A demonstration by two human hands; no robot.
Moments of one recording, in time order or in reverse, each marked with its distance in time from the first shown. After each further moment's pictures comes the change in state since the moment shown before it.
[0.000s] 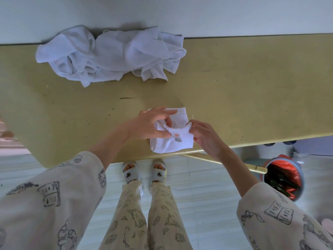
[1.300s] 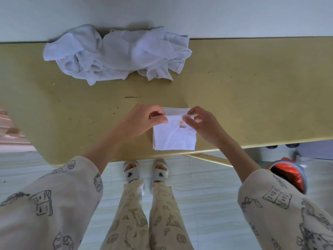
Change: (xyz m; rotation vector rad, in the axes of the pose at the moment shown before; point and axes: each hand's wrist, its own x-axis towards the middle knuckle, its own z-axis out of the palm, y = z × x) left_hand -0.011 -0.008 -0.005 -0.015 0.367 -0.037; right_hand 0.020 -0.016 0.000 -0.541 0.188 -0.149
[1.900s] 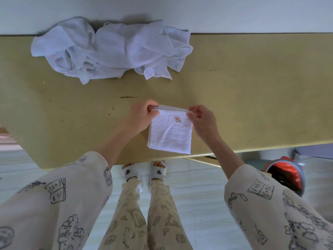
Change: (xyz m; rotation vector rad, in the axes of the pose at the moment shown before) left_hand 0.034 -0.028 0.021 -0.039 0.174 -0.219; right_hand 0.035 0.018 0.018 0.106 0.264 0.202
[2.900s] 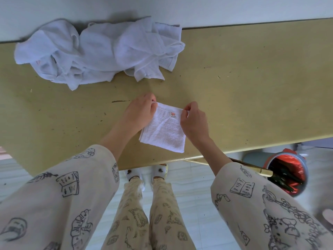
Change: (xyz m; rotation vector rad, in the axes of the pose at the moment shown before) left_hand 0.034 0.002 0.014 0.347 0.032 0.142; right_hand 0.009 -0.003 0.015 -0.307 0.050 -0.030
